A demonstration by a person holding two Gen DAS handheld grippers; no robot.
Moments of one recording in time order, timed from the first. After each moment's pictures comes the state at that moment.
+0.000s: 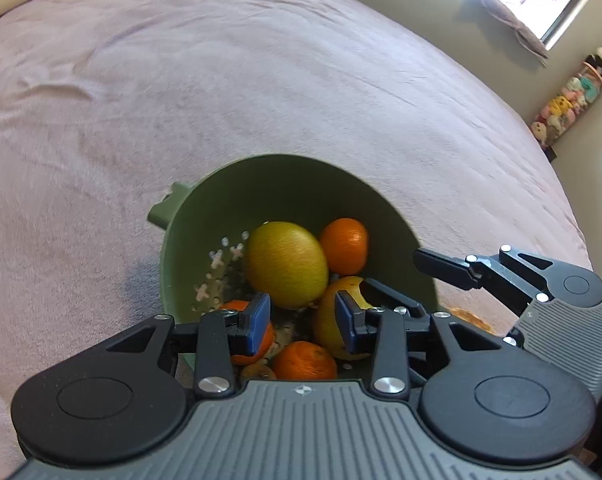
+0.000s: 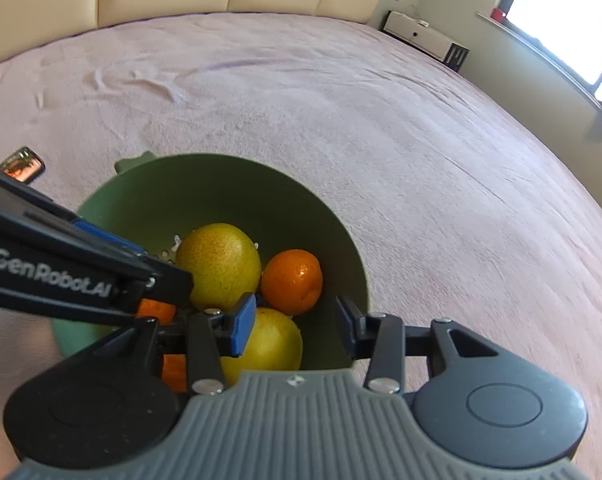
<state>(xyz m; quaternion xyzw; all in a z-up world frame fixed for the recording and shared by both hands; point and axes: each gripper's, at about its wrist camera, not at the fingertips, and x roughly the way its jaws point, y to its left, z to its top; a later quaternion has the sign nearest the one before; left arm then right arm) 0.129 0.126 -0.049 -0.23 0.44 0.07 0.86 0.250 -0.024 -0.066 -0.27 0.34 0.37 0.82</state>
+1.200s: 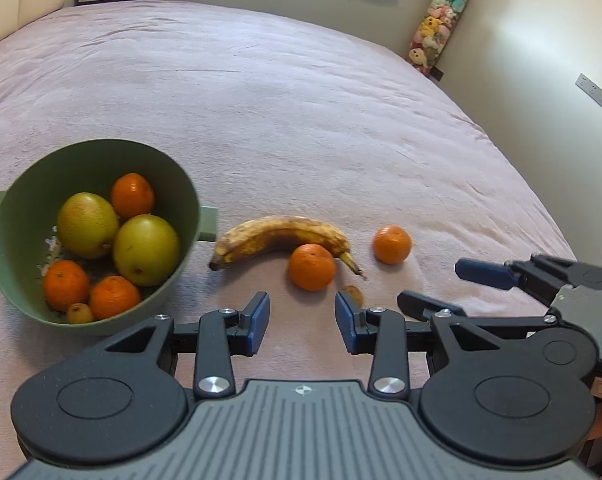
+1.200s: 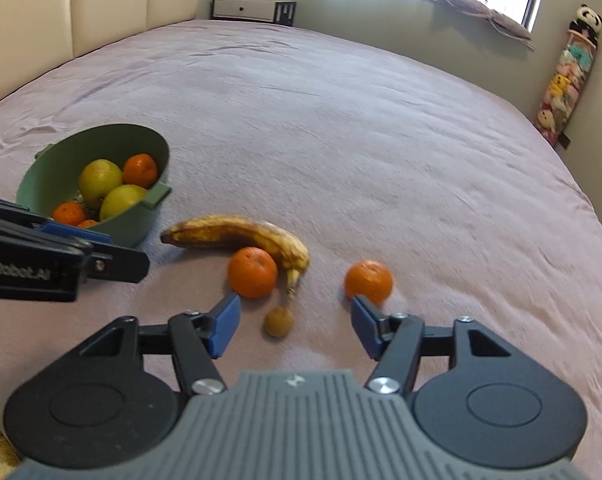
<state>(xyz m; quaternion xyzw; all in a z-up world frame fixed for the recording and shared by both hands) 0.090 -0.025 -0.039 -0.11 0.42 -0.10 0.89 0.174 -0.232 -0.039 -0.14 0.39 0.18 0.89</state>
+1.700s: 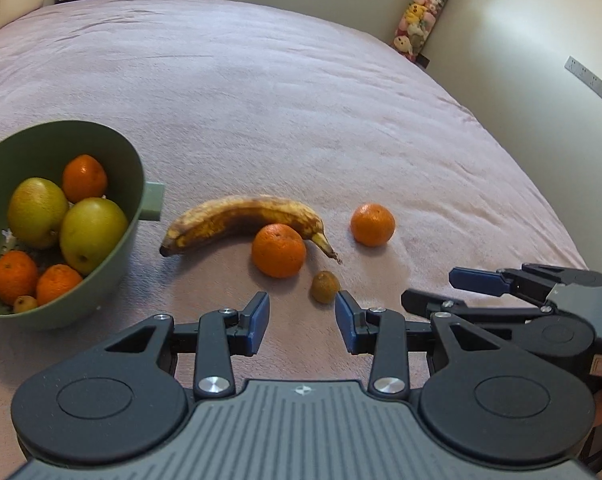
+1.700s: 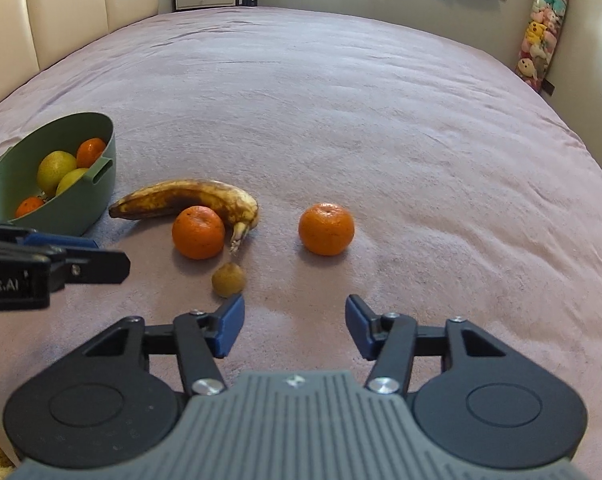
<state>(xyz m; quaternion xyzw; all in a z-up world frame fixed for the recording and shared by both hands) 0.100 -0.059 -0.069 -0.10 0.43 -0.11 0.89 0.189 -0.278 -0.072 -0.08 0.43 0.15 0.89</state>
